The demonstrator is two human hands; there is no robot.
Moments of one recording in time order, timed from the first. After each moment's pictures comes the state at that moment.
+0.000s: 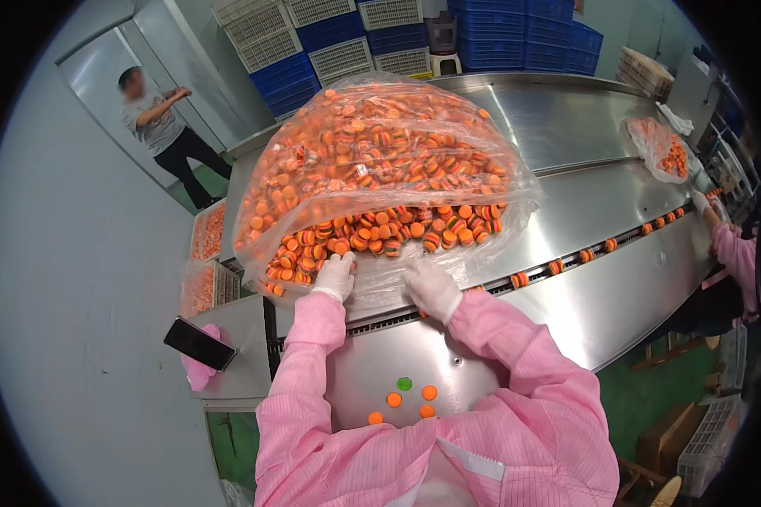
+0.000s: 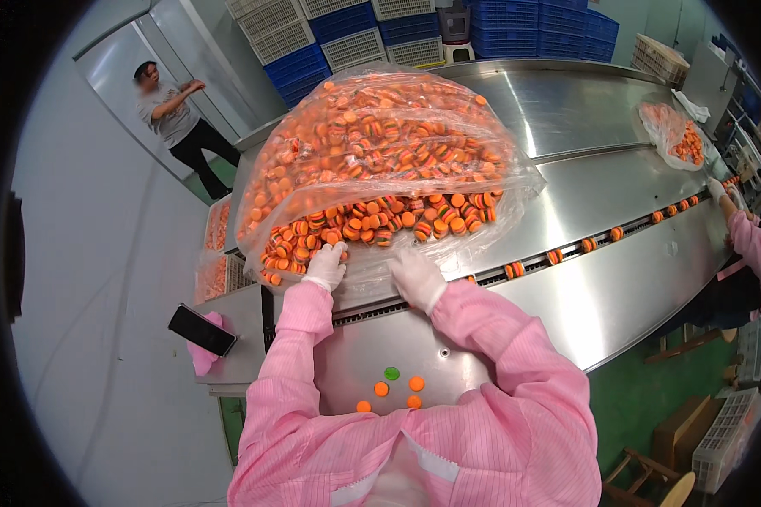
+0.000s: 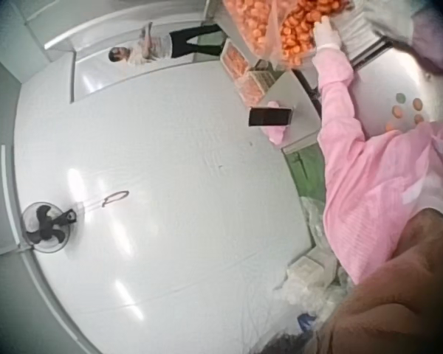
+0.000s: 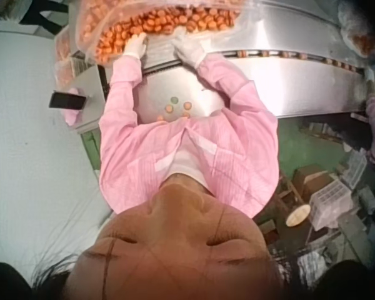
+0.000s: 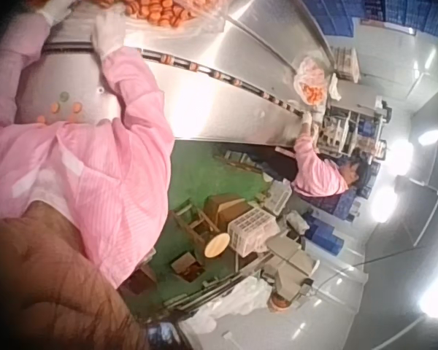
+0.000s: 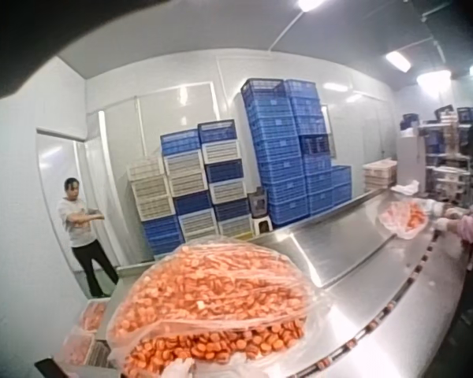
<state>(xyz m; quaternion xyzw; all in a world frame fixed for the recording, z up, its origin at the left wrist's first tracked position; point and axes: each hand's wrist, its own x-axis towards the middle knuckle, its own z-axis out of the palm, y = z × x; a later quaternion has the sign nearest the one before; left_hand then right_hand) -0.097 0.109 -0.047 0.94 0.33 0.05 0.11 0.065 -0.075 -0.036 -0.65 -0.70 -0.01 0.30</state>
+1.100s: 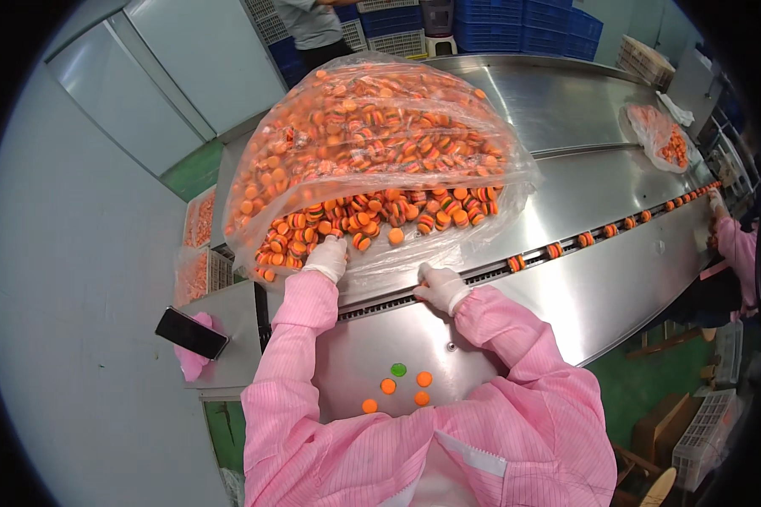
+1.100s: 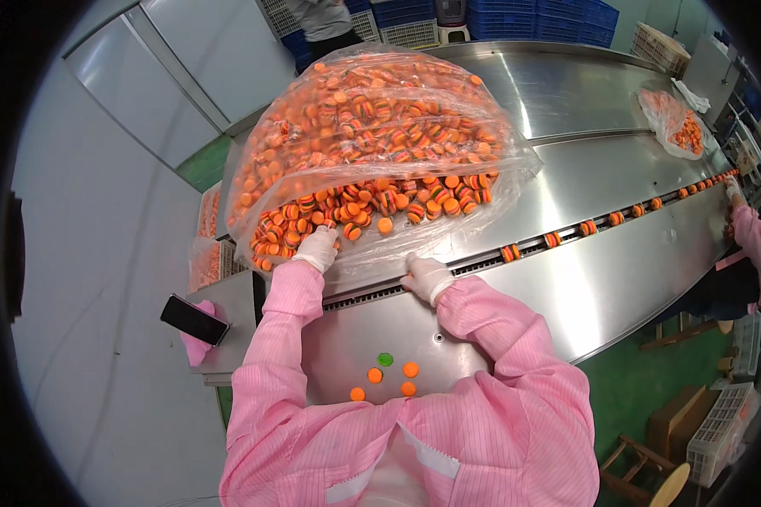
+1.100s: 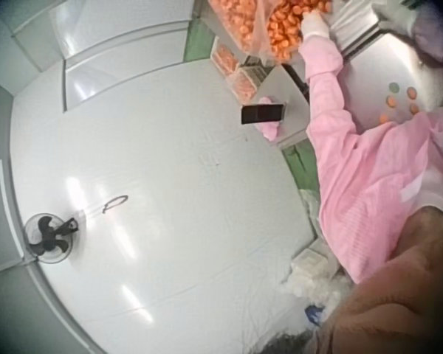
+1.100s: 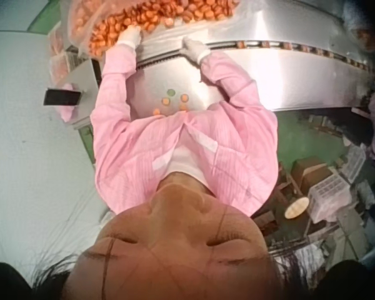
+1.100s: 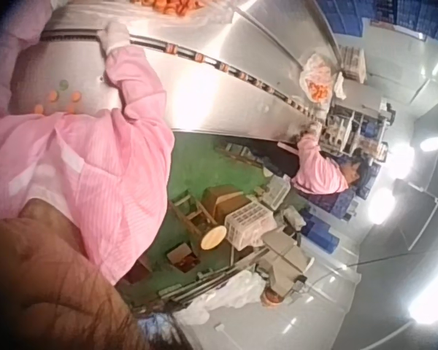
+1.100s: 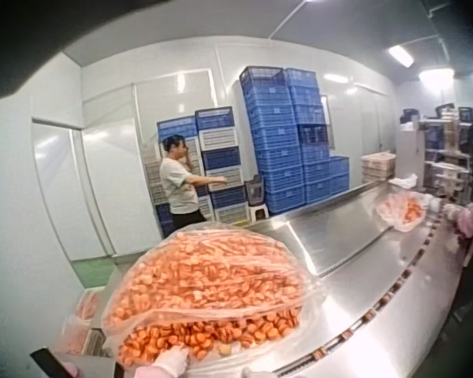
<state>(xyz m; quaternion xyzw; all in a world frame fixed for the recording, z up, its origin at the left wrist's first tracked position) -0.082 0.114 -0.038 0.94 0.32 -0.08 0.07 0.070 -0.106 -0.049 -0.78 -0.53 0.27 0.20</state>
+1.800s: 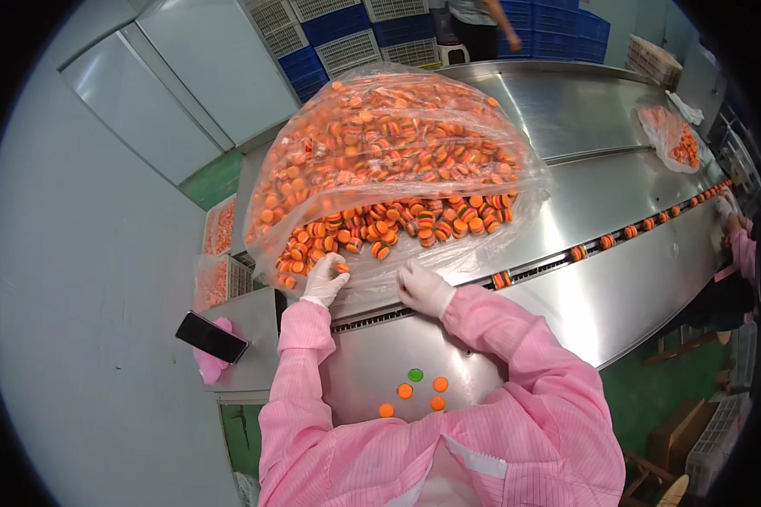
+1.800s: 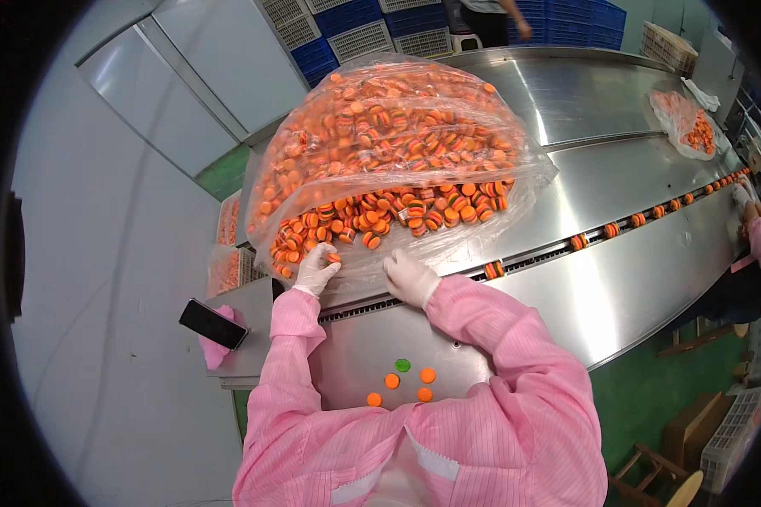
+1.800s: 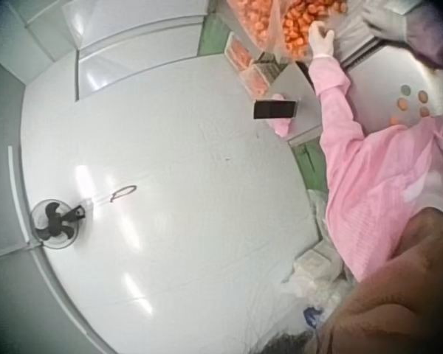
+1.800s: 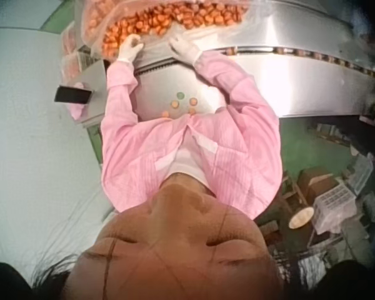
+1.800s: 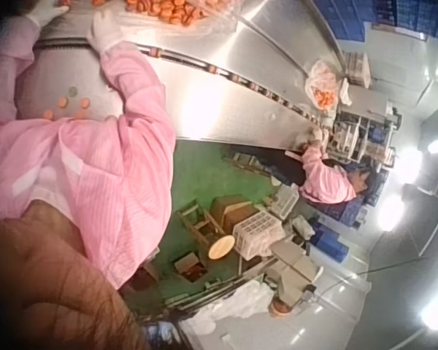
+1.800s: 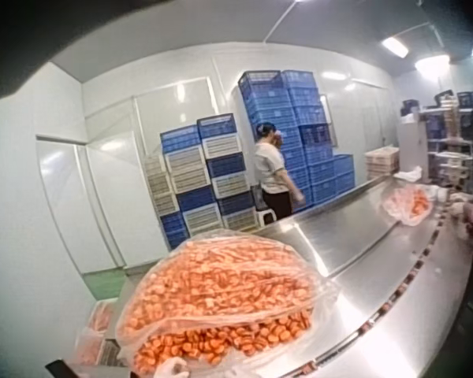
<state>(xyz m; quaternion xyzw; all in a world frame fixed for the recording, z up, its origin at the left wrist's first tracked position) -0.150 0.119 -0.049 0.83 0.33 0.19 0.40 0.040 -0.057 -0.057 -0.66 -0.68 0.08 0.30</state>
